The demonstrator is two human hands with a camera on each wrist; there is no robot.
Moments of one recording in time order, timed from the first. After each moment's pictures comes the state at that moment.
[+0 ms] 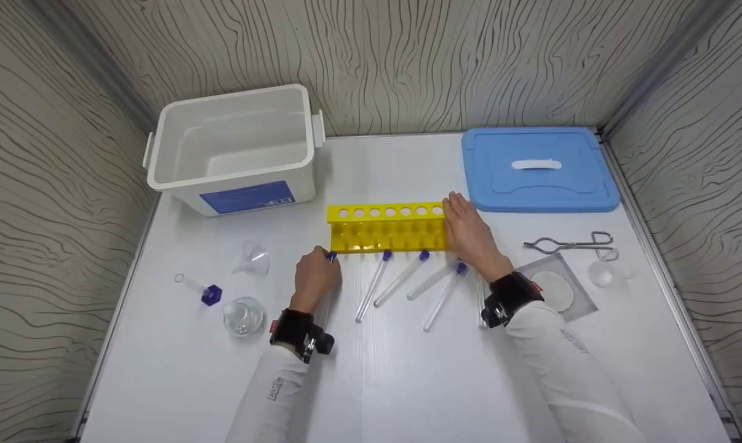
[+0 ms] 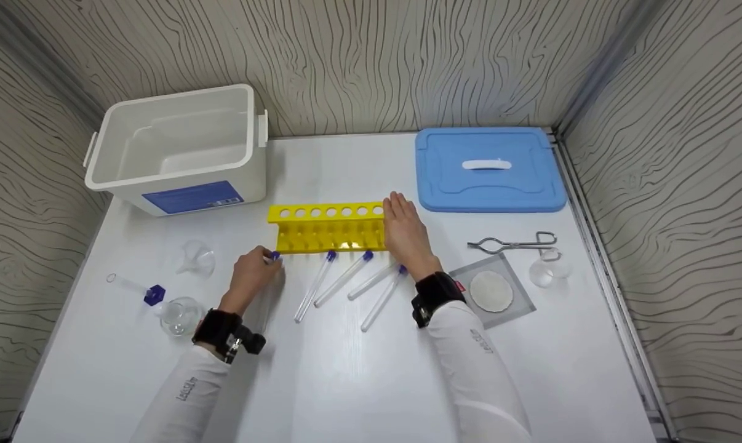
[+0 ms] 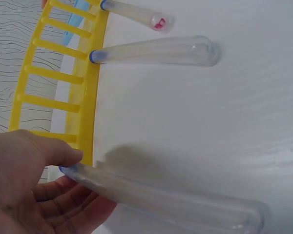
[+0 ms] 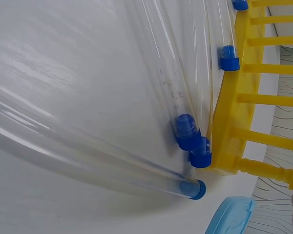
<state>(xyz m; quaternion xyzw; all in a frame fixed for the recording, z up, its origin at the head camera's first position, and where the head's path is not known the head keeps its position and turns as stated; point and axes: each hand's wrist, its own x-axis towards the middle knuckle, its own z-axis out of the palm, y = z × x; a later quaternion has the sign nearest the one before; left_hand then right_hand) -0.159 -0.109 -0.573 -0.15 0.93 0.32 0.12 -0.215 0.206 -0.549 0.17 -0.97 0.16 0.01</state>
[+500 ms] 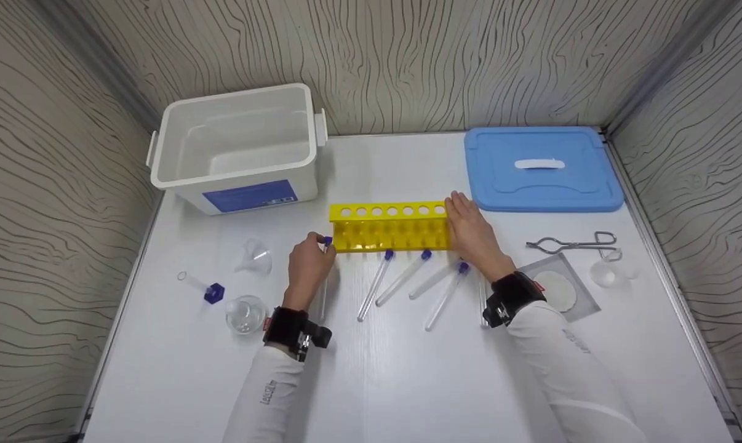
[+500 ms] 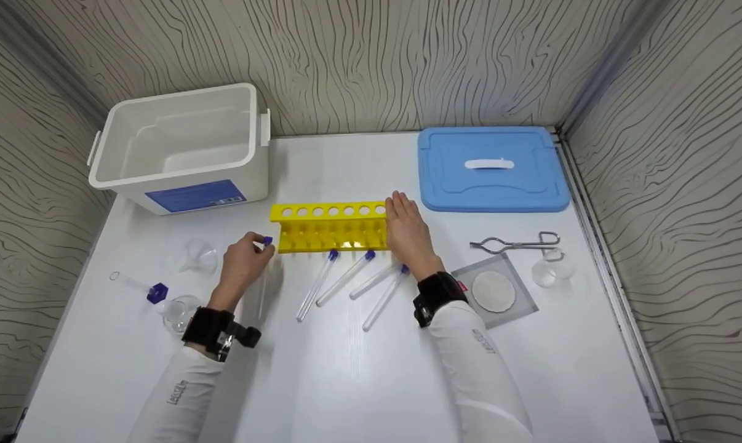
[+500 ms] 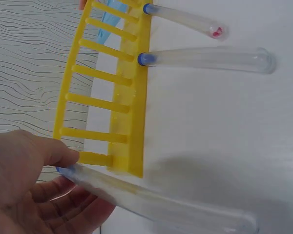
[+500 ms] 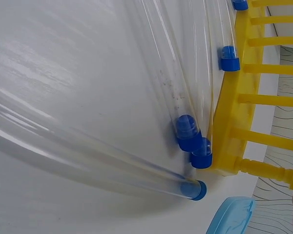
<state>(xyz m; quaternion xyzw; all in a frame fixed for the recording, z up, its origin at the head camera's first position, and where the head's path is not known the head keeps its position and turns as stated) -0.166 -0.115 -0.539 -0.15 0.93 0.32 0.07 -0.215 0.206 -0.548 0.16 -0.97 0.15 0.00</state>
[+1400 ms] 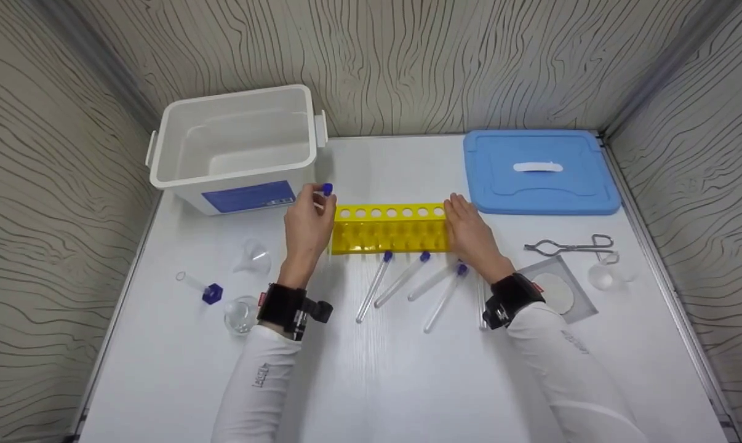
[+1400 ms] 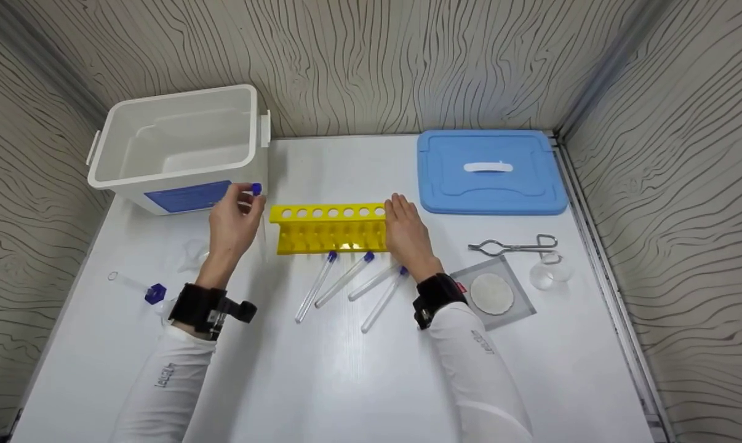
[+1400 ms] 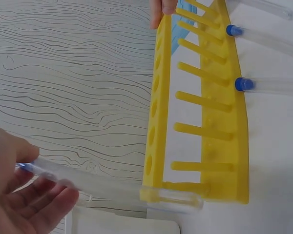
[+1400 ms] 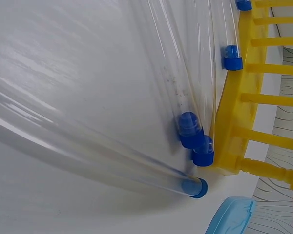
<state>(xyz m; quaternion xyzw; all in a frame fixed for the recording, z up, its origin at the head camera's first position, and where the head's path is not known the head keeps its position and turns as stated) -0.189 -0.106 -0.468 -0.05 0.90 0.41 -0.15 -0.215 0.207 -0.548 0.16 -0.98 0.15 -0.01</state>
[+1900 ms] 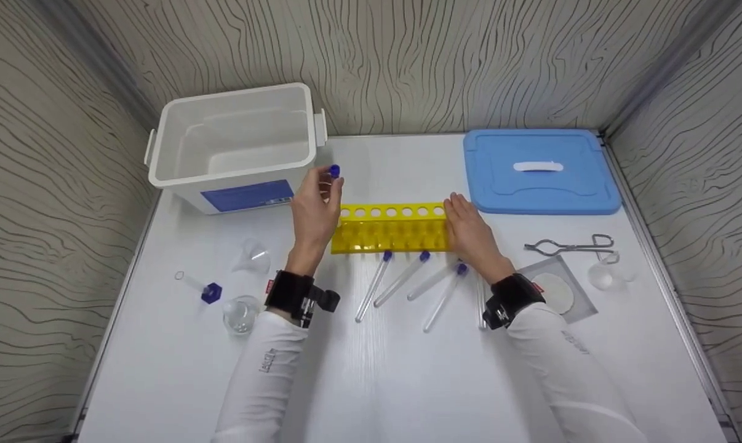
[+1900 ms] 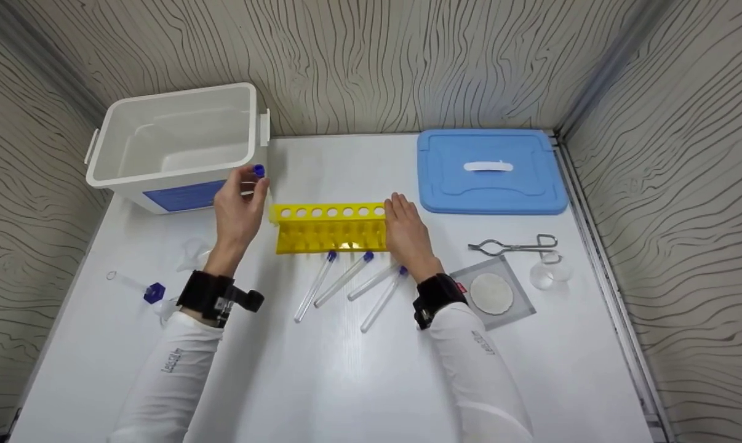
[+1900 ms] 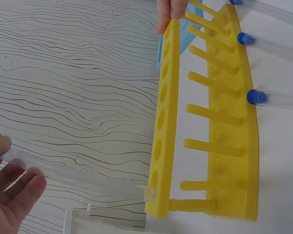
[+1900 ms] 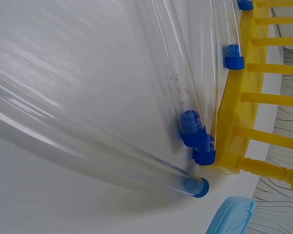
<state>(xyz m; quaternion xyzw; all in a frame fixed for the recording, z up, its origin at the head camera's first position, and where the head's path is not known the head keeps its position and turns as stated) -0.203 -0.094 -0.462 0.03 0.86 0.46 -0.24 -0.216 0.206 -0.548 0.16 -0.97 0.15 -0.01</state>
